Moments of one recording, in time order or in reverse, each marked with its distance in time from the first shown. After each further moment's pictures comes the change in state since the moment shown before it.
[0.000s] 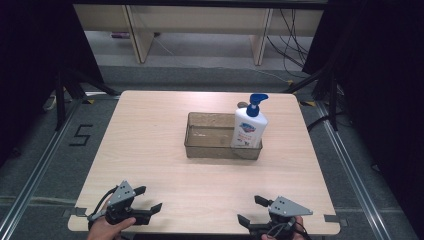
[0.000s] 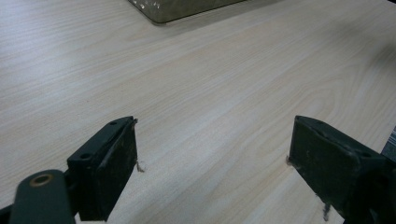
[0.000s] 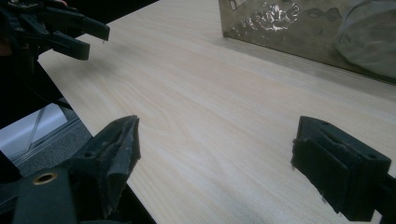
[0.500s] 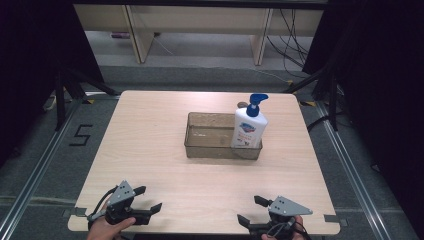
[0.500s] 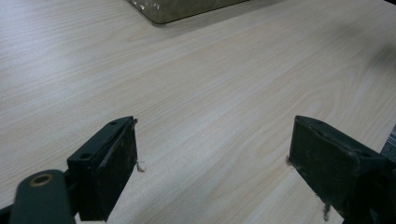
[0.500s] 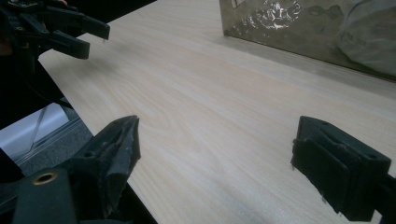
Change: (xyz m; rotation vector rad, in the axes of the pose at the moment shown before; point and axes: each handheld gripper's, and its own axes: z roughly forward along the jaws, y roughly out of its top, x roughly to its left) left arm 0.000 0.001 -0.002 0.015 0.007 -0.001; right arm -0.004 0.001 0.000 -0.003 -0.014 -0.045
